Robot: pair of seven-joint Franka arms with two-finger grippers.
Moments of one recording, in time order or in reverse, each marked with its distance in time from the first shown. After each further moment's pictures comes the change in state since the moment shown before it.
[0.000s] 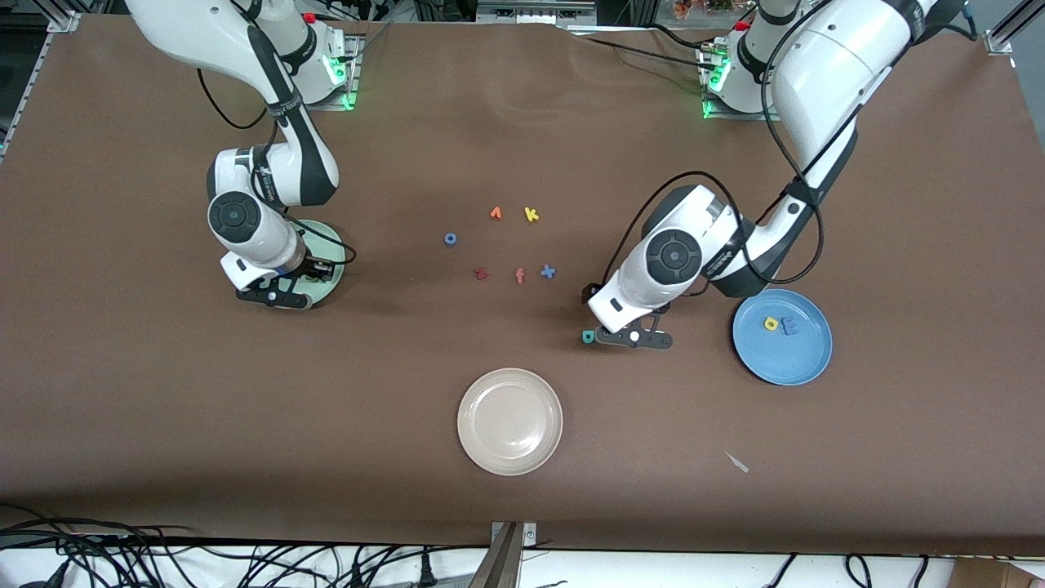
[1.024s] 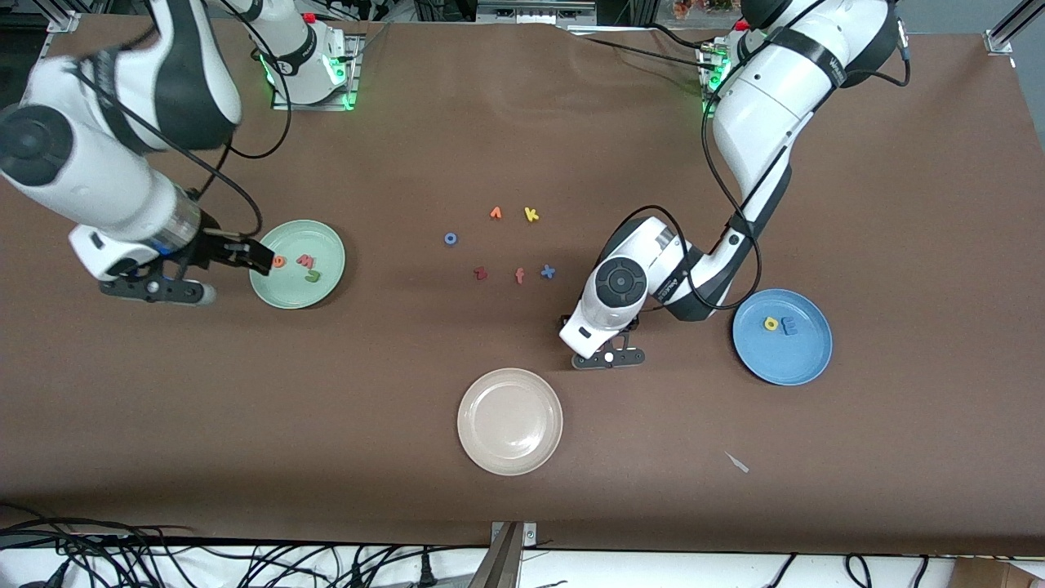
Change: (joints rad) left arm -0.209 0.170 0.188 0.187 0.000 0.037 -0.162; right arm -0.002 -0.193 -0.070 0.557 0.004 -0.711 -0.112
